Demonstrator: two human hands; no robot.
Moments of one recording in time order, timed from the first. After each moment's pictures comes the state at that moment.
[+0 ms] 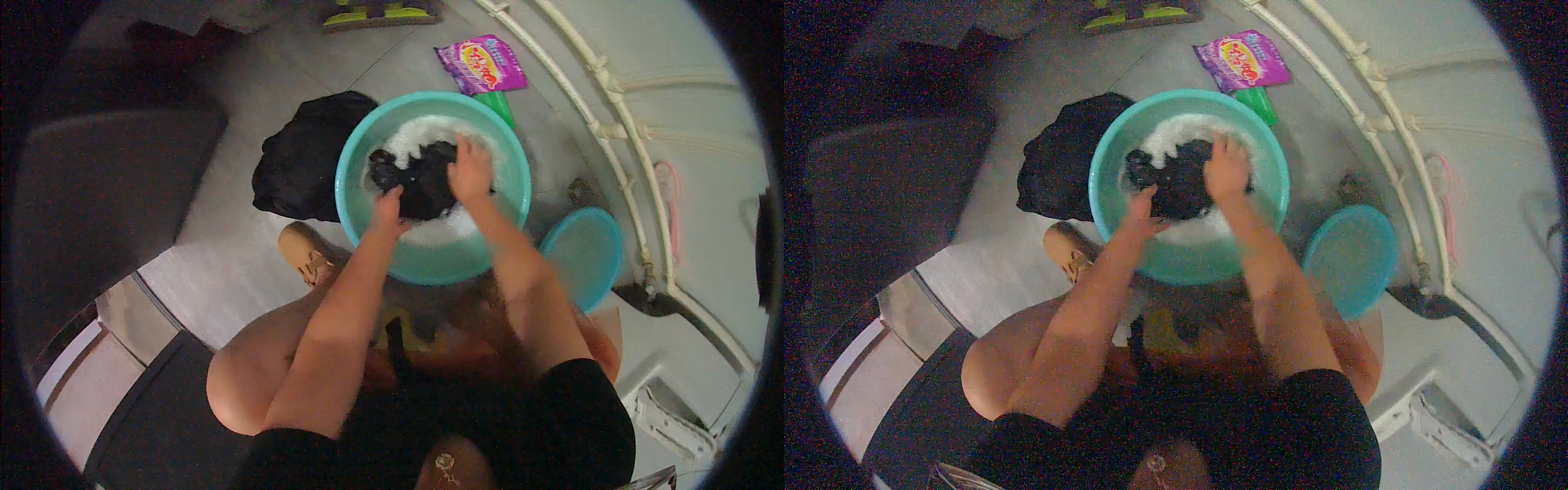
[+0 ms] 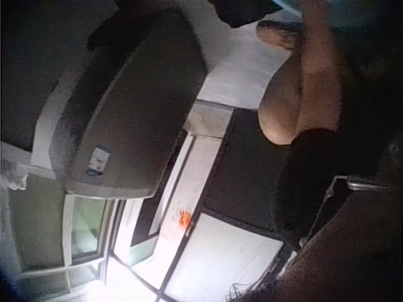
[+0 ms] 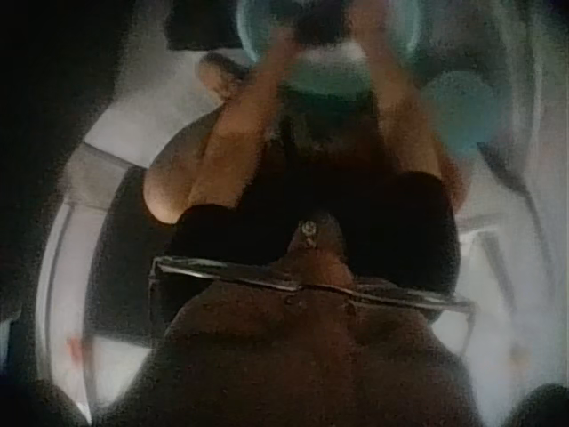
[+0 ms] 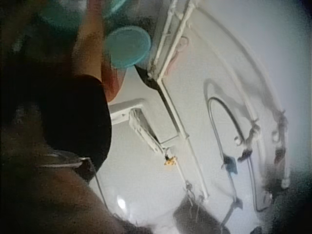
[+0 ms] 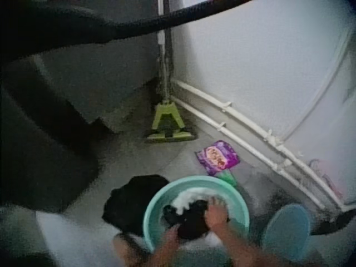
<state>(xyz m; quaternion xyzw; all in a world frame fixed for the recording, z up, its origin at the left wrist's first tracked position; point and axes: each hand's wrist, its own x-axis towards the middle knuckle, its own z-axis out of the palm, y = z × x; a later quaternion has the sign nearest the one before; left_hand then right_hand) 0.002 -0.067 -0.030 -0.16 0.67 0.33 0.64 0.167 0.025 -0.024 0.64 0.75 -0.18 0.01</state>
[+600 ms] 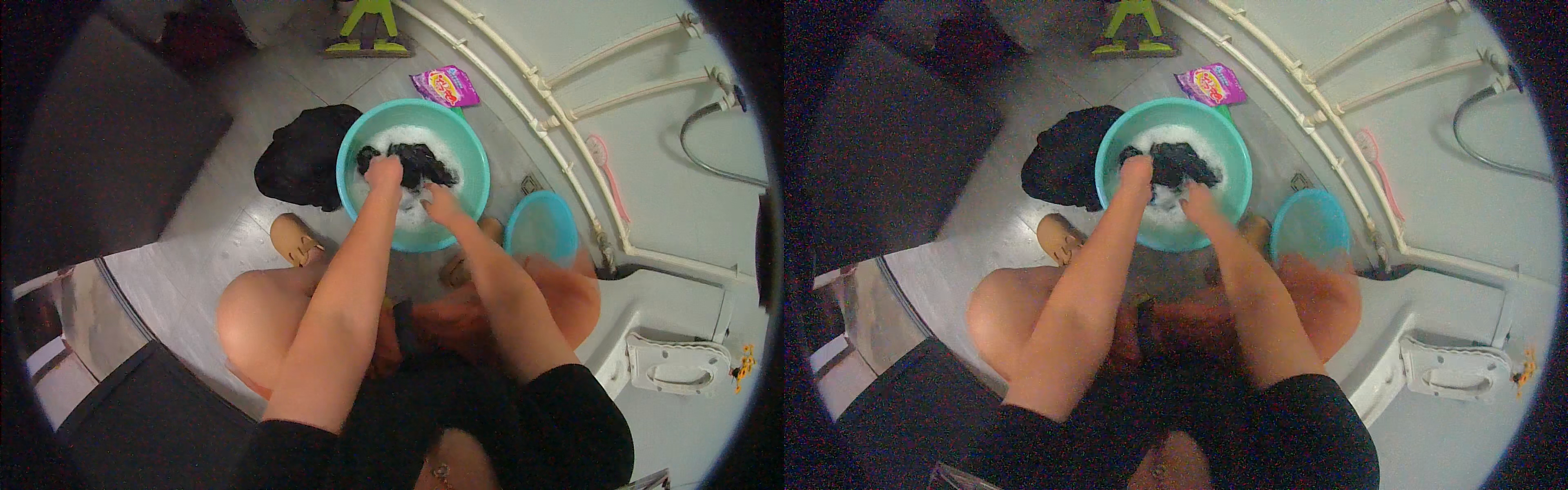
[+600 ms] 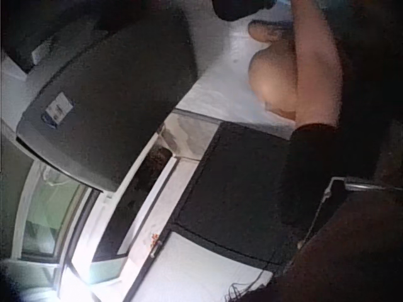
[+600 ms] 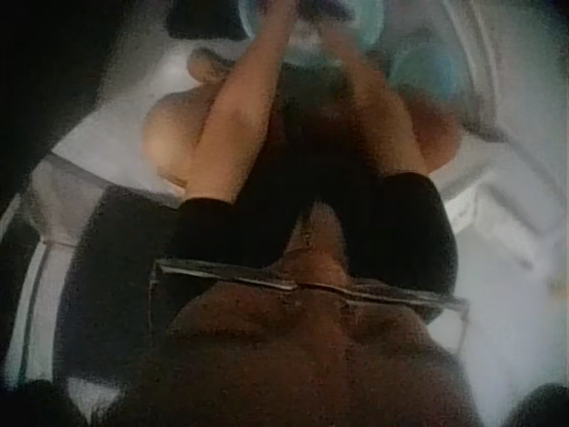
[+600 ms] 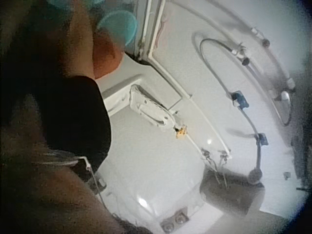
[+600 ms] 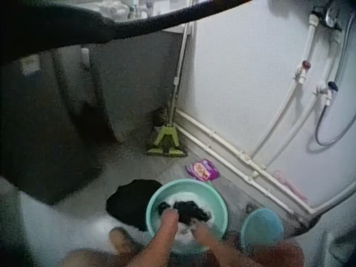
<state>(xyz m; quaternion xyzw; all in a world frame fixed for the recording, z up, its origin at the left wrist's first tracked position) -0.022 -0.042 0.067 0.66 0.67 -0.06 0.33 0.180 -0.073 0.024 0.60 0.73 -0.32 0.03</state>
